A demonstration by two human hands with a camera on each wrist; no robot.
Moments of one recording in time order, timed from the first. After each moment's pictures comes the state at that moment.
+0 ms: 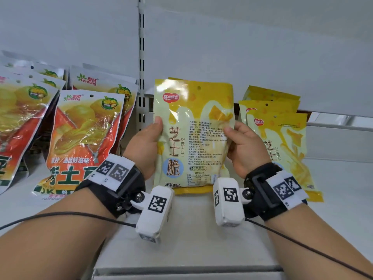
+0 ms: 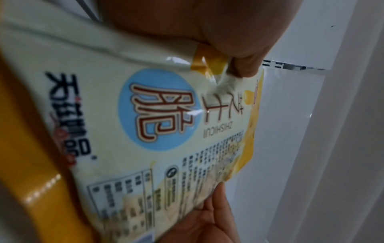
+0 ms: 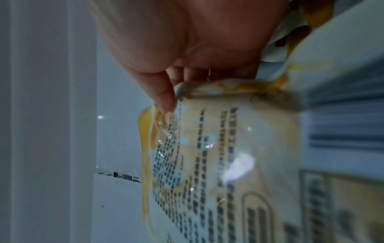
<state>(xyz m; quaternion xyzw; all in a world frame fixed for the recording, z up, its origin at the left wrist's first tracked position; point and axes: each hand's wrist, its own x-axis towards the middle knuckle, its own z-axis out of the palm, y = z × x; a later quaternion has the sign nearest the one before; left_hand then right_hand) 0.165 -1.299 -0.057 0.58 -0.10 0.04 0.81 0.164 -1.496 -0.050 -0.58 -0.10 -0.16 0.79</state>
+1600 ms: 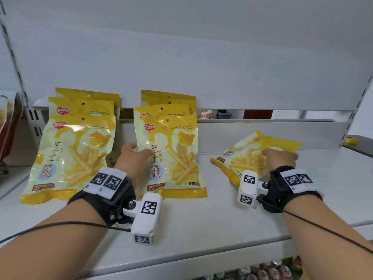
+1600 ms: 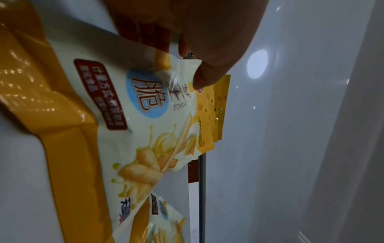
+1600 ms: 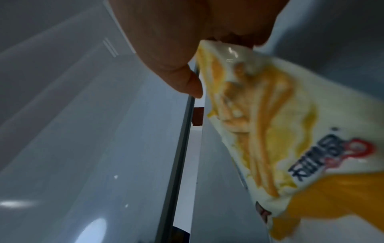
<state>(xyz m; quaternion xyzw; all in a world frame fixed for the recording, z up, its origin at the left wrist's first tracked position) 0.183 -1.537 -0.079 0.73 0.06 0.10 0.67 0.131 -1.862 -0.058 -0.66 0.40 -0.26 0.58</state>
